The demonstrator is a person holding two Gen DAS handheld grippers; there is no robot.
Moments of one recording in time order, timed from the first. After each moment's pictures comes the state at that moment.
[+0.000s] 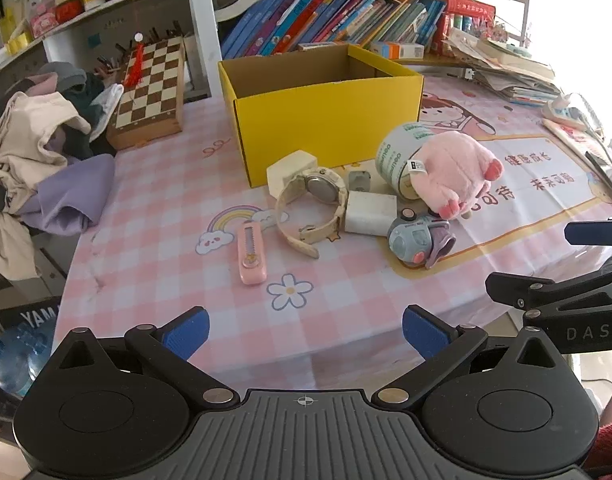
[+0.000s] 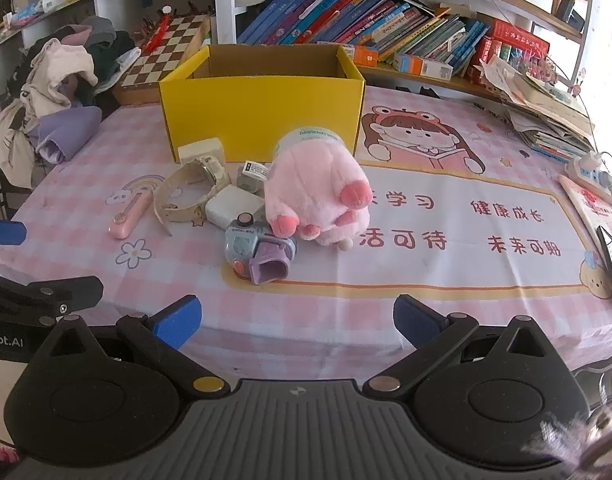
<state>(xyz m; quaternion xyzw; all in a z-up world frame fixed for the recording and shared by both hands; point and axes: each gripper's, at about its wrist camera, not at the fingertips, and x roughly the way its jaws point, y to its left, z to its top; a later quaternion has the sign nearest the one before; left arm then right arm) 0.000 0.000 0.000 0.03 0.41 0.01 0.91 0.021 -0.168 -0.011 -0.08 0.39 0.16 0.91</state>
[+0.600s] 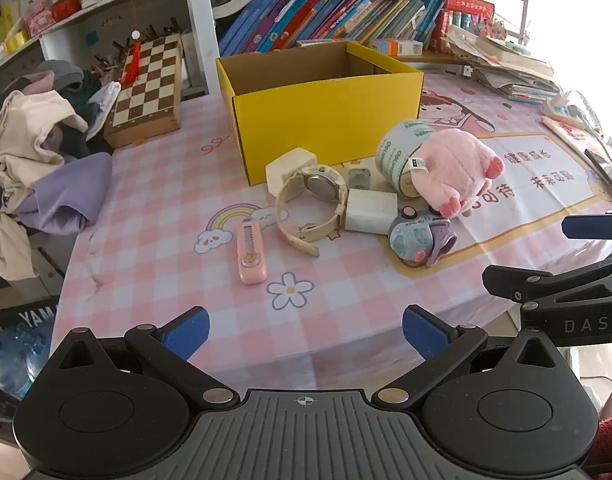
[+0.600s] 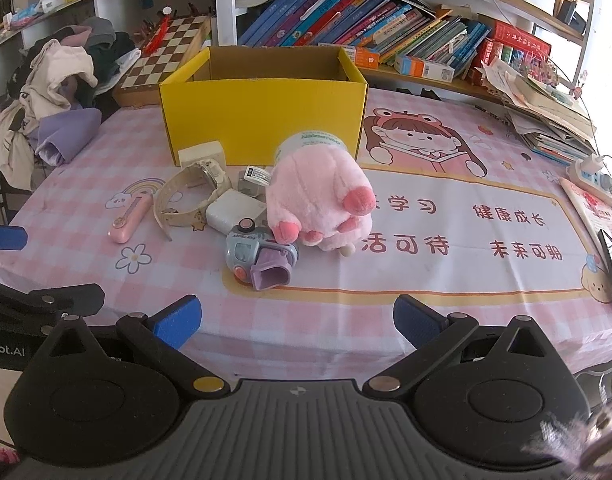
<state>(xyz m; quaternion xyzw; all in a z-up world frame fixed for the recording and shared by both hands) 0.003 0.004 0.000 0.02 0.42 0.01 0.91 0.025 -0.166 -0.011 -0.08 0.39 0.16 0.91</state>
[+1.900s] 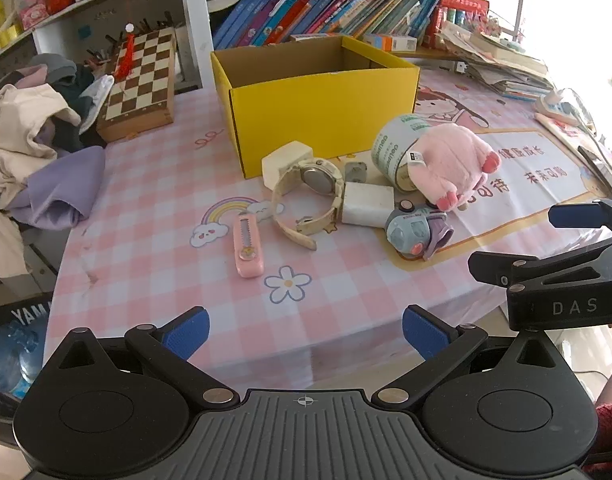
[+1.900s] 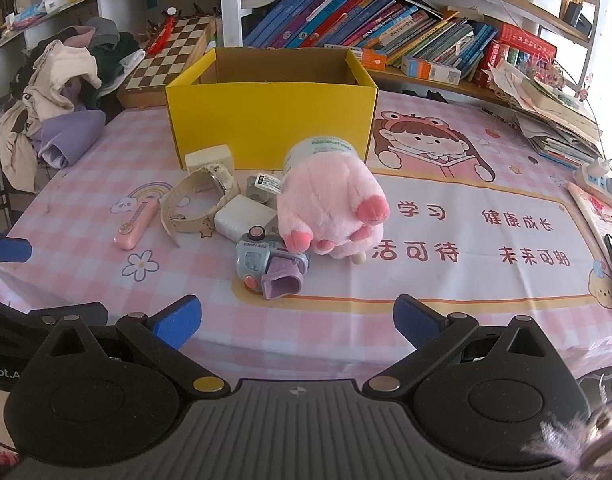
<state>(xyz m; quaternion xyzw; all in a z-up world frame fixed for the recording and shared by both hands) 0.001 0.009 -0.003 0.02 0.43 -0.01 0.90 0.030 -0.157 -0.012 -0.08 0.39 0.17 0.90</state>
